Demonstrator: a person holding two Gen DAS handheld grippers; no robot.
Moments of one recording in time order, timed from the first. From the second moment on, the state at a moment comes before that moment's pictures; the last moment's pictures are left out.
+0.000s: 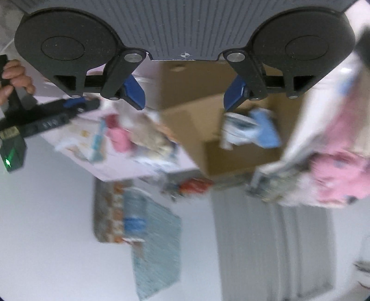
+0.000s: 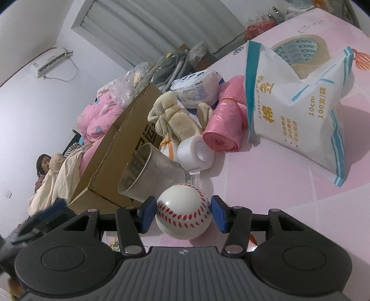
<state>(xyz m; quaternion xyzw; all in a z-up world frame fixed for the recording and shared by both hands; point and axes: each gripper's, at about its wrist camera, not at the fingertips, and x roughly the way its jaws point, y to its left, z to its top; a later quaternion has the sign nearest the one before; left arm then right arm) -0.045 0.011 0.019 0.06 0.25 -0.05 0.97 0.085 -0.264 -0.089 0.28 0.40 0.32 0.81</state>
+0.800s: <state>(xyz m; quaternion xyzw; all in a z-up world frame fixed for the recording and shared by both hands) 0.008 -0.051 -0.048 0.10 0.36 -0.18 0.91 0.086 -0.275 -0.097 0.31 0.43 0.33 0.78</state>
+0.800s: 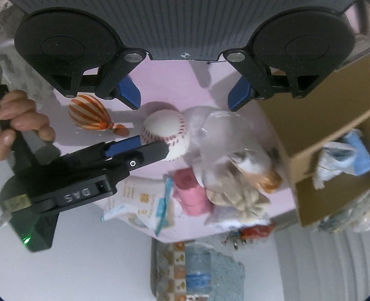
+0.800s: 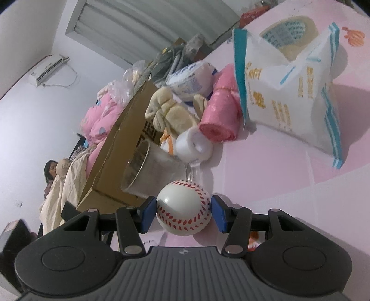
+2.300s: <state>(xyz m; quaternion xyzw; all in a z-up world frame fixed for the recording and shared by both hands) 0.035 -0.039 -0.071 0.02 0.42 -0.17 0.89 0.092 -0.346 -0.062 0.26 0.27 0.14 0.92</state>
